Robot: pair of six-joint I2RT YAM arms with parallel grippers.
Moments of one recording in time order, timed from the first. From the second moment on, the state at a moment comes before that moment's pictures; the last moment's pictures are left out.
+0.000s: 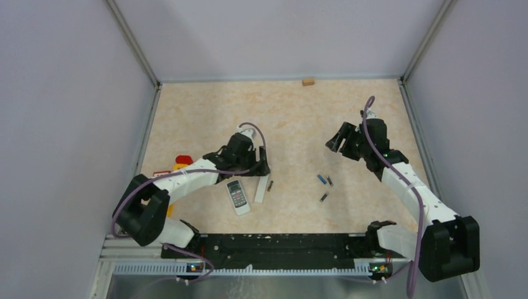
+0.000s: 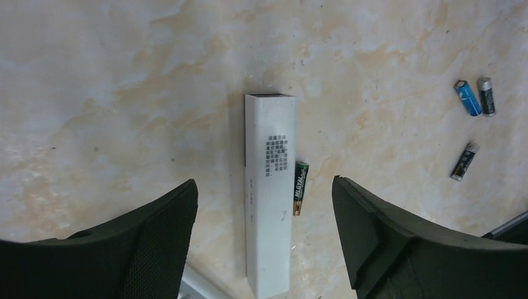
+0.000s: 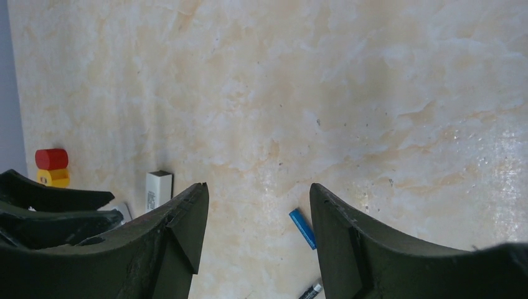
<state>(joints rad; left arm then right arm) -0.62 1.40 0.77 -0.20 0.07 -0.58 0.23 1.11 0.75 -0.28 -0.15 0.59</state>
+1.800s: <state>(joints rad) -0.39 1.44 1.14 0.13 0.80 -0.70 0.44 1.08 0.57 0.52 -0.56 0.91</state>
